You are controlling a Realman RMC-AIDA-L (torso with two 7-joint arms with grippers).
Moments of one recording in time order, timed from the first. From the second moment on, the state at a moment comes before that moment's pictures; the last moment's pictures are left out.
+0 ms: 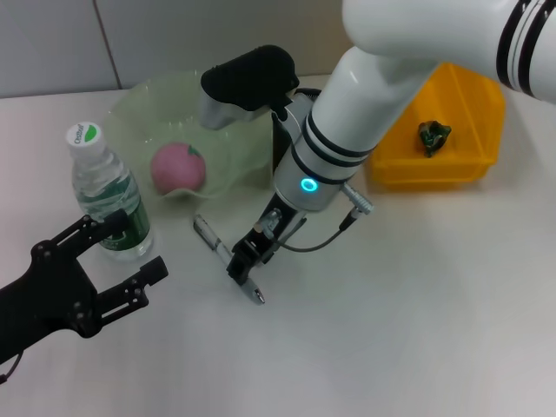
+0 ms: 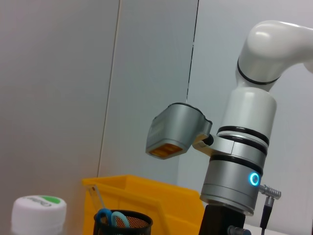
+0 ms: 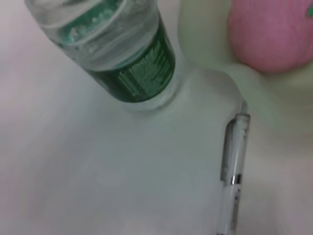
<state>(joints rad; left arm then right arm) -0.32 -2.07 0.65 0.38 1.69 1.73 -0.87 1.21 2.09 -1.79 -0.46 -2.12 -1.09 2.80</state>
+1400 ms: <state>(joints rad) -0.35 -2.06 0.80 0.40 1.69 1.64 -0.92 1.20 2.09 -1.95 -0.54 -2.08 -1.06 2.79</state>
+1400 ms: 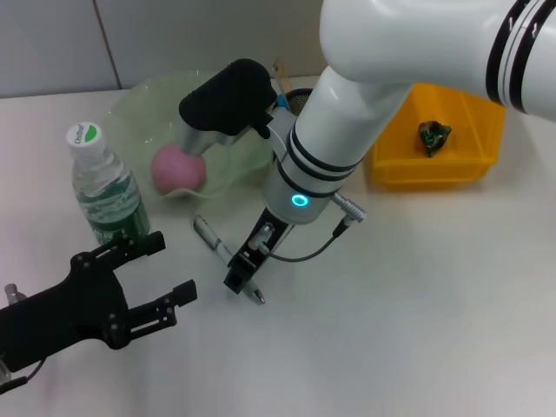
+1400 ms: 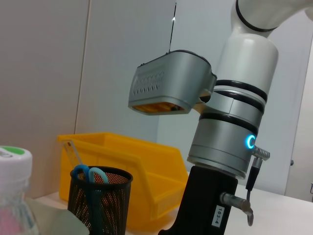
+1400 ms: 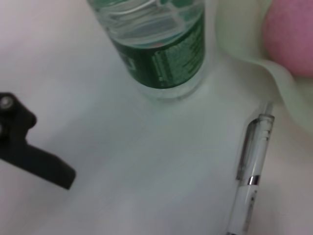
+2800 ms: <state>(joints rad) -0.38 -2.06 0.79 0.40 1.68 1.63 -0.94 1.23 2.09 -2.00 -0.53 -2.13 -1.07 2.79</state>
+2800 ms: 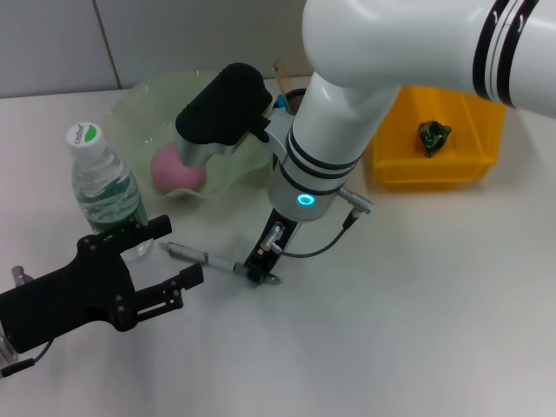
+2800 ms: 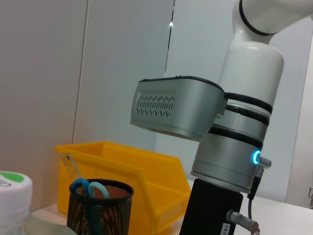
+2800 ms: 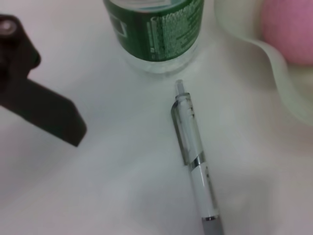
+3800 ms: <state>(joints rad) -0.39 -2.06 0.79 0.40 1.69 1.63 -0.96 1.23 2.09 -2.02 -0.57 -2.13 -1.10 2.65</state>
